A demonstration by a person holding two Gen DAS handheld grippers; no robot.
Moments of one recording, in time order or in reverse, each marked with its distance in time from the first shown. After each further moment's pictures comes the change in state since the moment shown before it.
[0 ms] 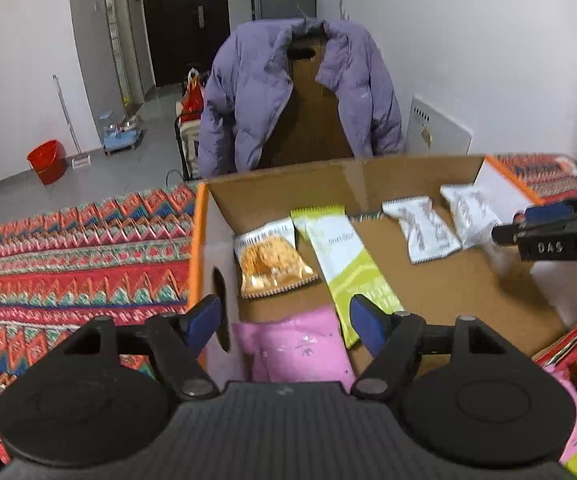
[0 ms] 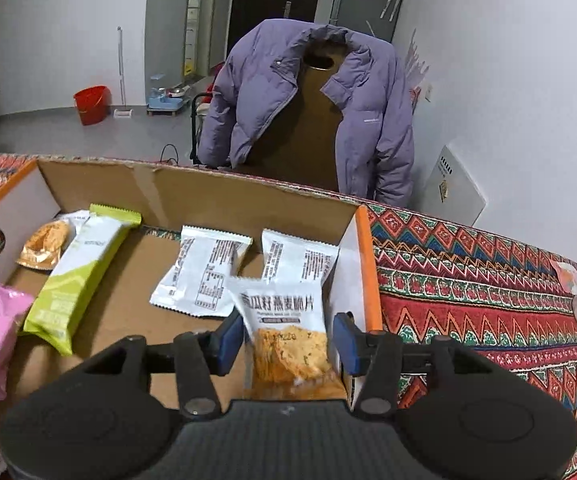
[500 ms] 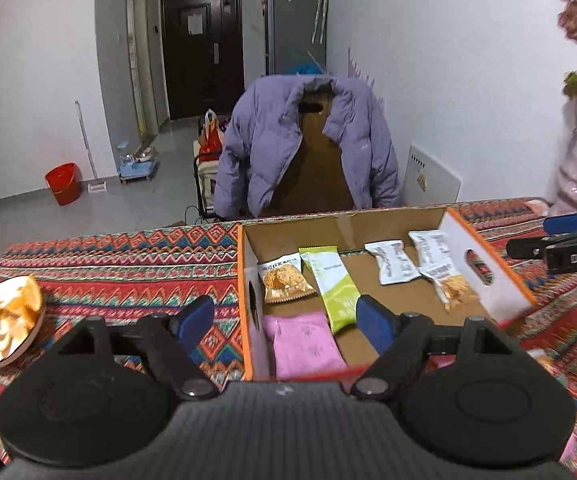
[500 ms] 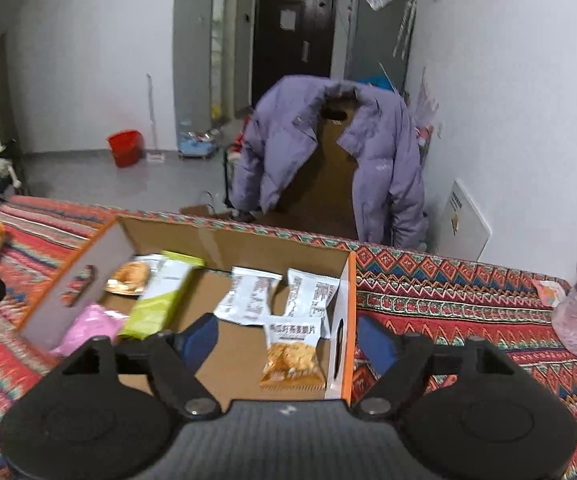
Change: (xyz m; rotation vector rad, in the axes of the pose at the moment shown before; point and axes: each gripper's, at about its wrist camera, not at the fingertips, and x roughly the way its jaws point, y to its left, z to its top) left arm -0.136 0.005 -0.014 -0.043 -0.121 0.012; right arm -0.143 -0.019 -0.017 0.011 -0.153 0.125
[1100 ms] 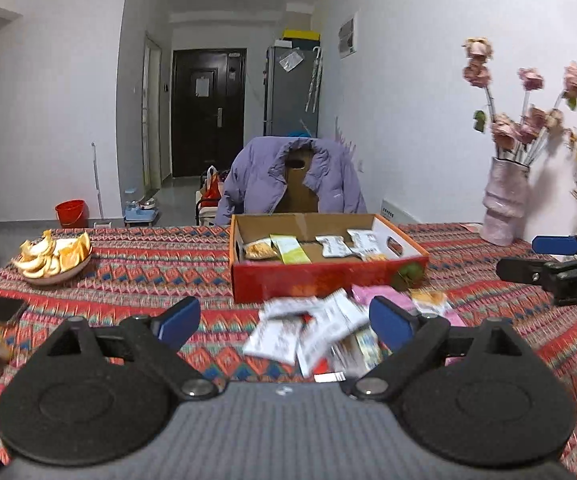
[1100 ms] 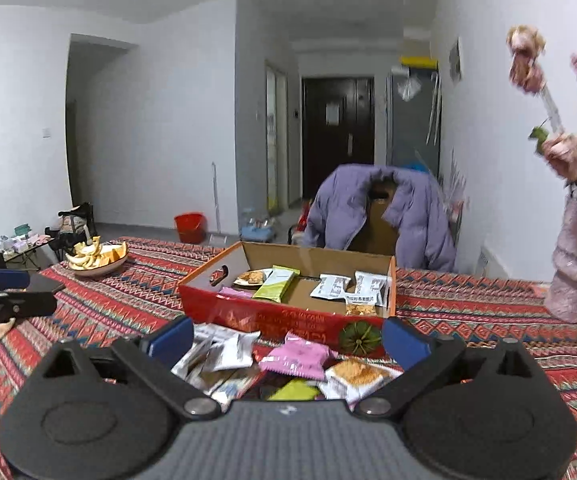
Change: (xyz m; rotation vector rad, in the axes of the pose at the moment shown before) left arm -0.204 -0.045 -0.166 -0.047 -0.229 -0.023; right arm -0.207 0.050 -0.180 -0.036 -0.324 0.113
